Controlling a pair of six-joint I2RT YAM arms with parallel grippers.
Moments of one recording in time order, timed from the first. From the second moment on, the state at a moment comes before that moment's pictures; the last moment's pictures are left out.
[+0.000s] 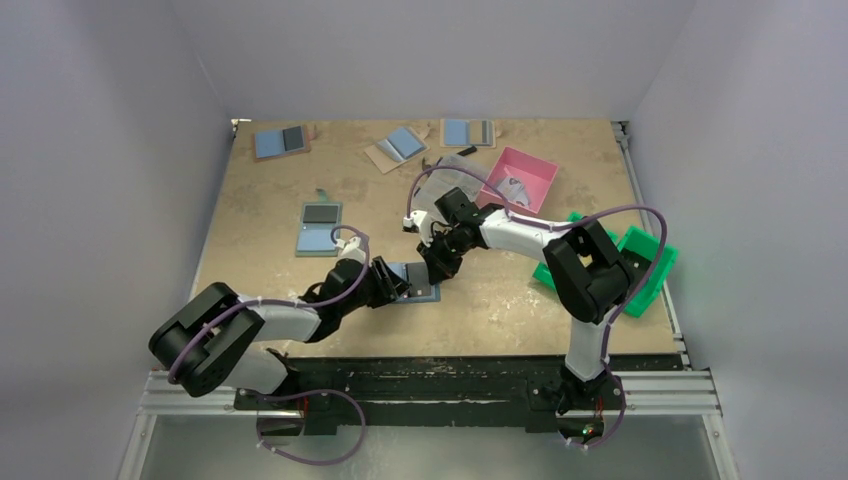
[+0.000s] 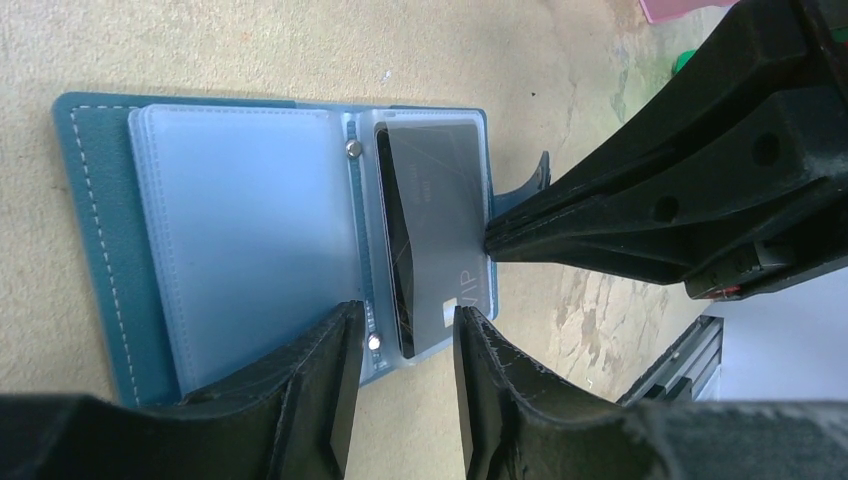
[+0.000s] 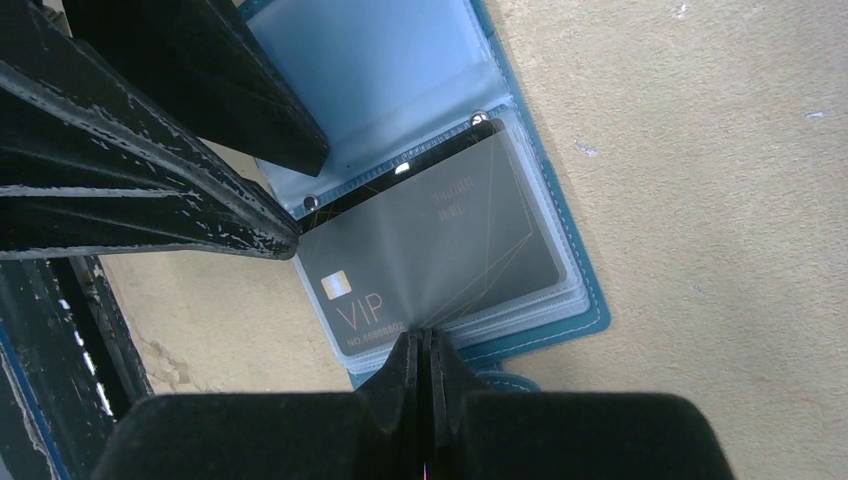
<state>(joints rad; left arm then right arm) -0.69 1.38 0.27 0.59 0.01 -0.96 0.66 1.89 1.22 -0.48 -0.52 -0.33</state>
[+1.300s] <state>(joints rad) -0.55 1.31 0.15 0.72 0.12 -0.99 0.68 1.98 1.28 -0.48 -0.57 -0.25</state>
